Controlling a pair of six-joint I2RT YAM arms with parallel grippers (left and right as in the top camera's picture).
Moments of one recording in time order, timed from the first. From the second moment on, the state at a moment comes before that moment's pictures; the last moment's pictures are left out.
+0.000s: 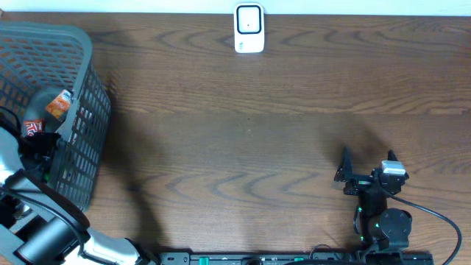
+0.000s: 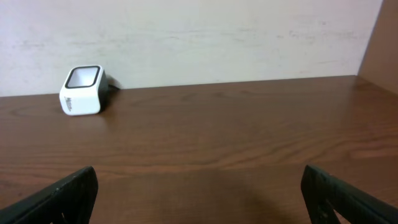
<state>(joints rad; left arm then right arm) 0.76 1.79 1.32 -1.04 -0.02 -0.67 0.05 0.01 0.01 -0.06 0.11 0.07</state>
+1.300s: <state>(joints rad) 0.76 1.78 1.28 -1.06 -0.08 -0.67 0.05 0.01 0.01 -0.06 0.11 0.07</state>
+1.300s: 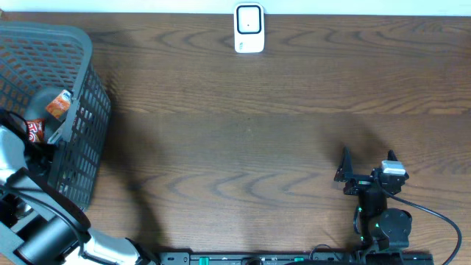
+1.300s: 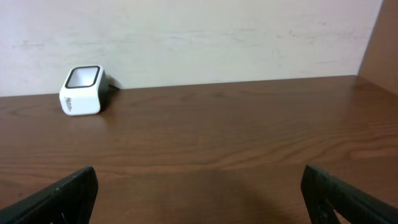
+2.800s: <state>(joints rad) -0.56 1.70 1.48 -1.04 -0.15 -0.75 0.11 0.01 0.01 -0.06 0.11 0.07</state>
